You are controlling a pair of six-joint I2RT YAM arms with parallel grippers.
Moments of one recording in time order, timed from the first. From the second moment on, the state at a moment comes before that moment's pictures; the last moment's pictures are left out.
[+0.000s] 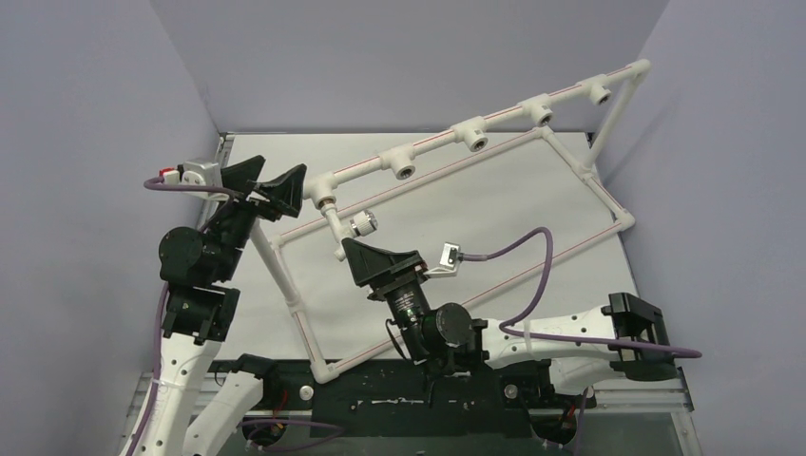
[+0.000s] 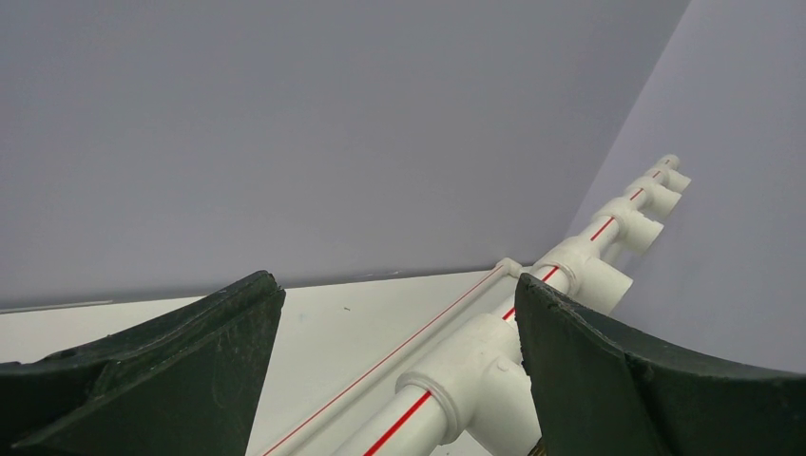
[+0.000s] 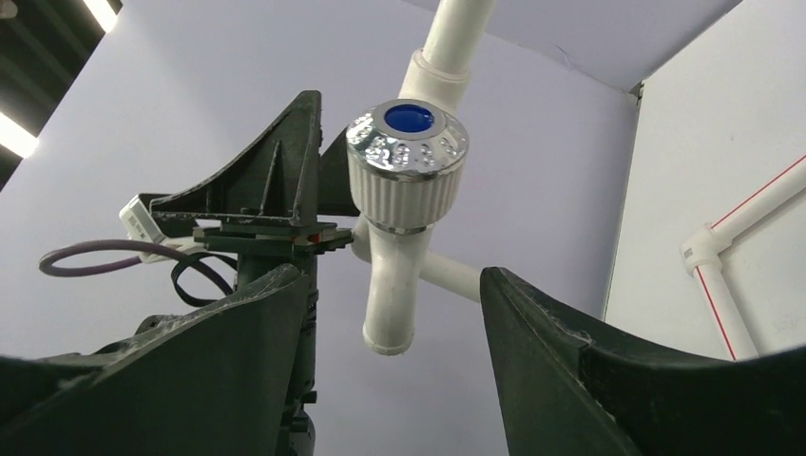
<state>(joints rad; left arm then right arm) -0.23 0.71 0.91 0.11 0.10 -0.35 1.51 1.40 0.90 0.96 1.03 0.90</state>
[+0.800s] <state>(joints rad) -0.16 0.78 0.93 0.13 0.14 -0.36 1.40 1.01 1.09 0.27 0.45 0.04</state>
